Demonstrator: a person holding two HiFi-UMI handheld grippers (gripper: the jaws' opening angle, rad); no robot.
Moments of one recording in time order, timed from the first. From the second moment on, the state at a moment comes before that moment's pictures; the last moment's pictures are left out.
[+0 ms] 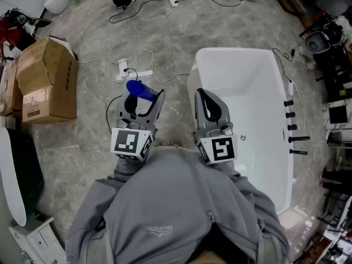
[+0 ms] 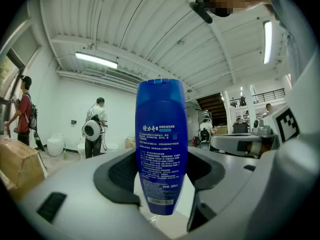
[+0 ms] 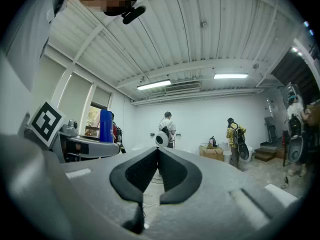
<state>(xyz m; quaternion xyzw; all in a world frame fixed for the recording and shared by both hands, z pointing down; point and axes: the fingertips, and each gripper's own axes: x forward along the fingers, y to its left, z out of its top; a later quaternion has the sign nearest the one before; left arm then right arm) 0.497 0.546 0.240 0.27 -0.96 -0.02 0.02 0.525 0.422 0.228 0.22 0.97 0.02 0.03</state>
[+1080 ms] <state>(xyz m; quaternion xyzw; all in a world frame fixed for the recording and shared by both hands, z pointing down) 0.413 0.542 0.263 0.25 -0.97 -0.05 0.04 0.428 0.402 0.254 0.22 0.98 -0.02 0.02</state>
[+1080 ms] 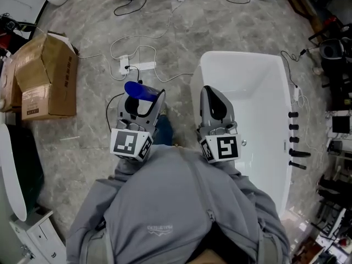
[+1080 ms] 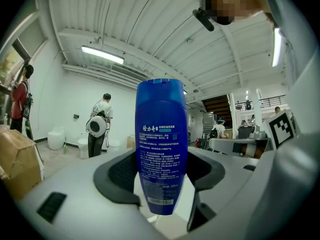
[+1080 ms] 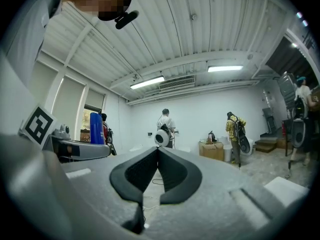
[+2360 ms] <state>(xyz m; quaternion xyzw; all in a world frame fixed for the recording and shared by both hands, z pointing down) 0.122 0.569 0.274 0.36 -0.93 -0.05 0.06 0.150 0.440 0.261 0.16 0.99 -0.02 -0.01</state>
